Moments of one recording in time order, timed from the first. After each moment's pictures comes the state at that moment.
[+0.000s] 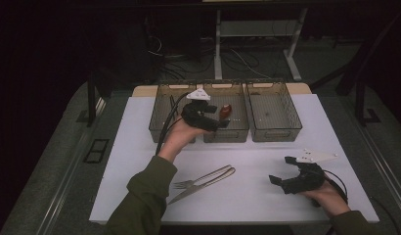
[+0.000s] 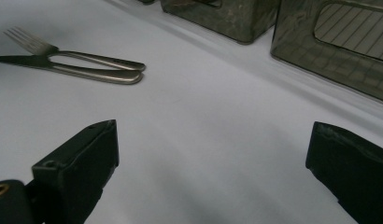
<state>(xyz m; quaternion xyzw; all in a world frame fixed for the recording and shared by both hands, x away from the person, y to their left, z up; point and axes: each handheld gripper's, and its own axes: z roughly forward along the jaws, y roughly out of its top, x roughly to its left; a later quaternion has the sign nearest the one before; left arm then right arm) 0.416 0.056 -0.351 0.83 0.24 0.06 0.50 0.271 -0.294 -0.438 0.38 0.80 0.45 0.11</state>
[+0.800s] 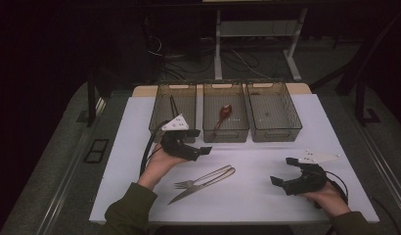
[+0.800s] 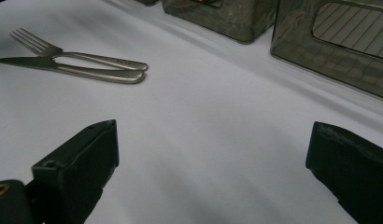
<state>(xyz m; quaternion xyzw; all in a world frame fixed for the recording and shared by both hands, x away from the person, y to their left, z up) 0.351 0.109 -0.385 0.82 0.24 0.06 0.51 0.267 -0.297 -0.436 0.38 0.80 0.45 0.11</state>
